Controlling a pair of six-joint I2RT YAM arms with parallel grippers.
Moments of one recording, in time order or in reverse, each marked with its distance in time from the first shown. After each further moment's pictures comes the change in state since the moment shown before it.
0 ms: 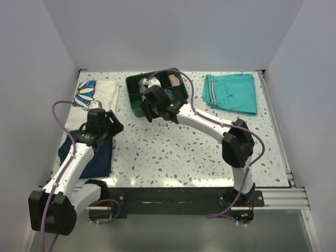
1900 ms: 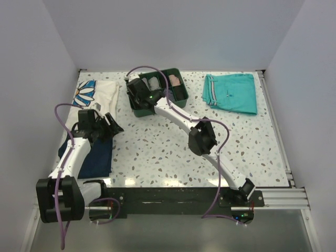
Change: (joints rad) left arm 0.235 0.121 -0.028 0.032 0.394 0.149; right arm -0.029 0.655 0.854 -0.140 -0.034 -0.178
